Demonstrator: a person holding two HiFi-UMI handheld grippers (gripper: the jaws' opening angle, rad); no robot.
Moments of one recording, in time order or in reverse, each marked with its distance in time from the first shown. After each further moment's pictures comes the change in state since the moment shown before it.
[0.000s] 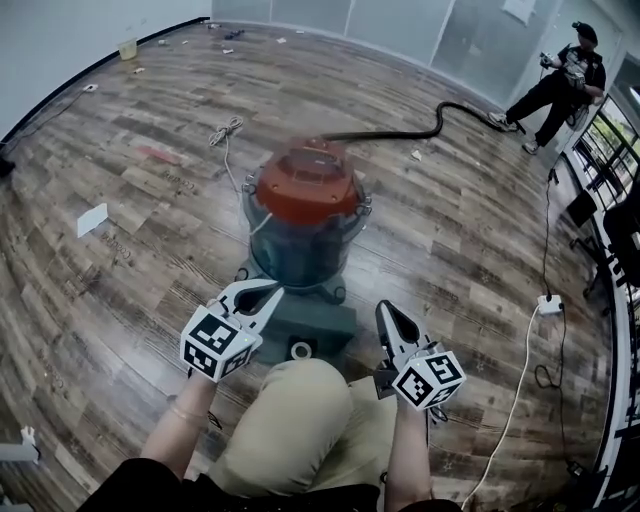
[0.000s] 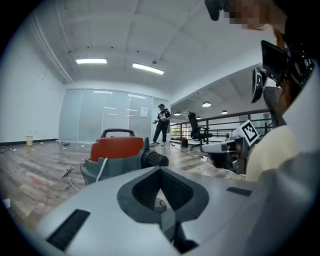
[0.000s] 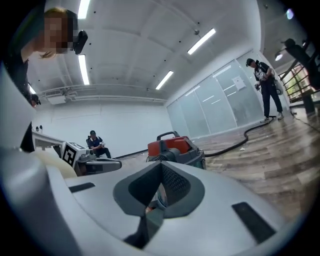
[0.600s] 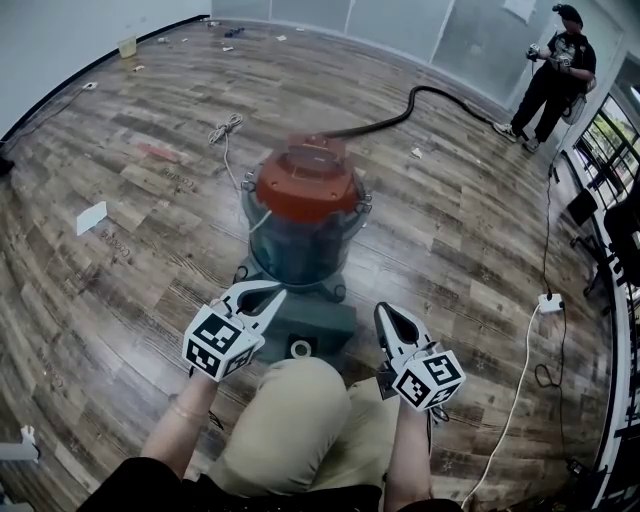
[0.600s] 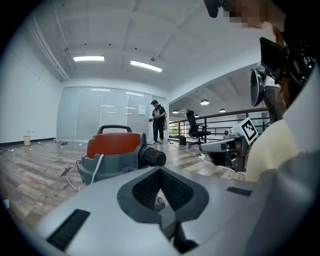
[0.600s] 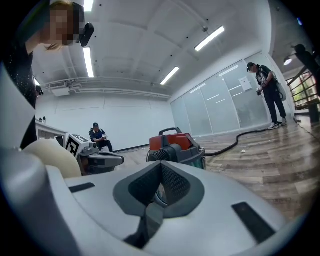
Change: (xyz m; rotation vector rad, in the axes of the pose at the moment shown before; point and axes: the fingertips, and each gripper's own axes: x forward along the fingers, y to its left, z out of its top) left arm 0.006 -0.006 -0.010 0.006 0.025 -0.024; right arm -0.001 0.002 -0.009 -0.068 0.047 0.018
